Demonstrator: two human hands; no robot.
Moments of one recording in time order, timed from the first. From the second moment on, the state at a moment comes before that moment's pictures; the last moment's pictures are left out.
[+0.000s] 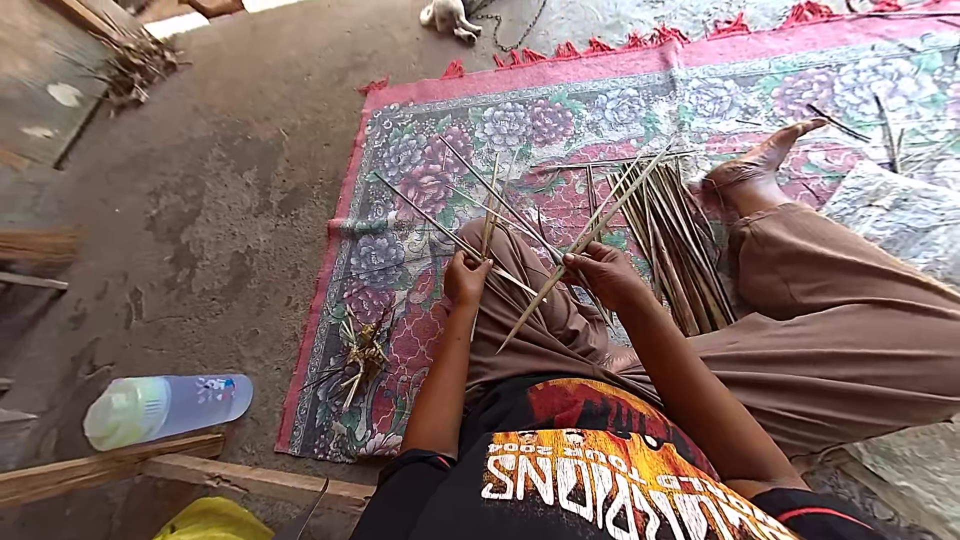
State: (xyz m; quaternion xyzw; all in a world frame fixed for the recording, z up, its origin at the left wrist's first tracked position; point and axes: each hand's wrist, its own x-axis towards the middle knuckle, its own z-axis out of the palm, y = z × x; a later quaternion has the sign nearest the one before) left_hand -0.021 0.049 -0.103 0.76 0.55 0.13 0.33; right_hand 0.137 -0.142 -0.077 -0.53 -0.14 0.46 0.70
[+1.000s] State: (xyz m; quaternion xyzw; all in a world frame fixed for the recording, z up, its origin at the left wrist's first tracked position) left_hand 0.010 -0.006 -0.058 0.58 0.28 0.03 0.76; right_hand 0.133 -0.143 -0.066 -0.54 -0.20 0.42 0.70
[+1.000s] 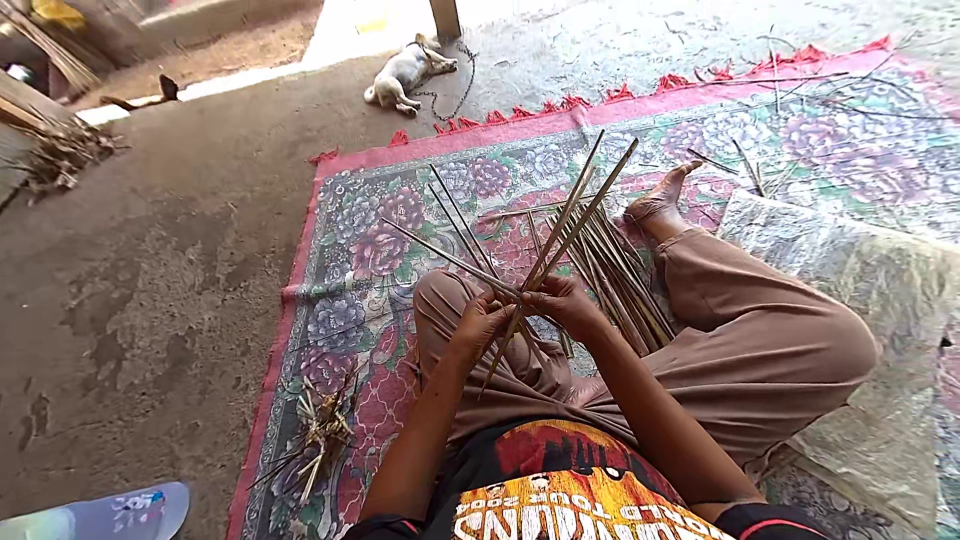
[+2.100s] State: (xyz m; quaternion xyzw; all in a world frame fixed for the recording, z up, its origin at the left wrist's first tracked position) left_hand -0.019 0.071 -0.030 0.65 0.31 0.16 0.67; right_hand 0.155 -0.166 -0.038 -0.61 -0.23 0.33 0.68
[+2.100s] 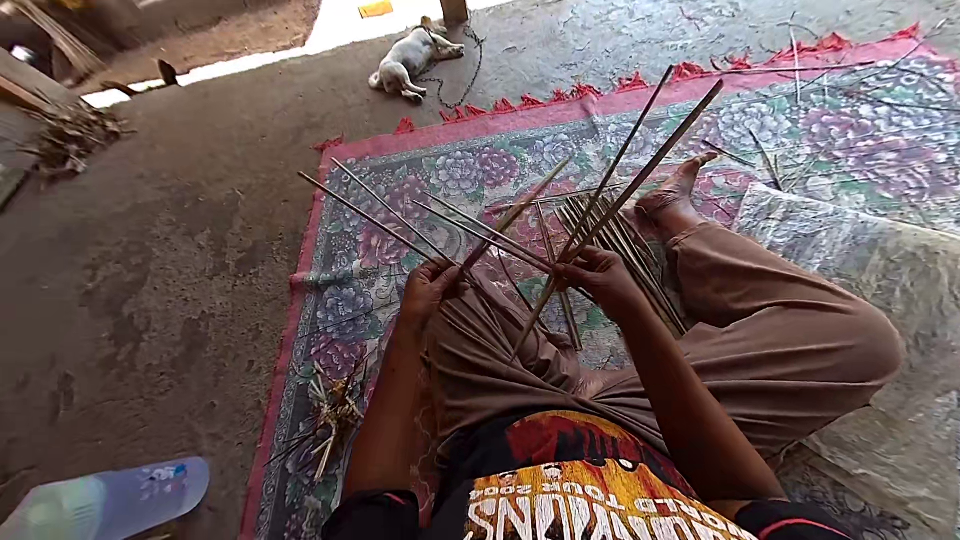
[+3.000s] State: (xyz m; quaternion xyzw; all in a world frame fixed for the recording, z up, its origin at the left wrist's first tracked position) left_hand 0.027 0.039 0.025 0.87 -0.06 -0.08 0.48; right_hand 0.183 -0.130 0.004 -0.58 -0.55 0.45 0.40
